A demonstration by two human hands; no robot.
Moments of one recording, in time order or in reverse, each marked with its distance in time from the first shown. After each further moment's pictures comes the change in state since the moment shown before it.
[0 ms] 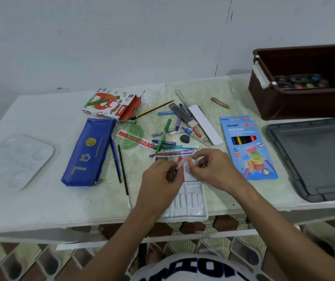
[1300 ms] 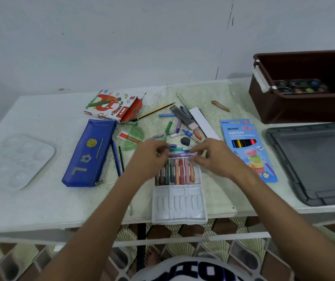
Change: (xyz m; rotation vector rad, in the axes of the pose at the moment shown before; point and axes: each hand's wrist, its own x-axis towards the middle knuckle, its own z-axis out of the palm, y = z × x) left_hand 0.068 -0.022 -0.021 0.121 -0.288 -0.082; right_hand 0.031 -0.006 -0.021 -0.276 -0.086 -0.231
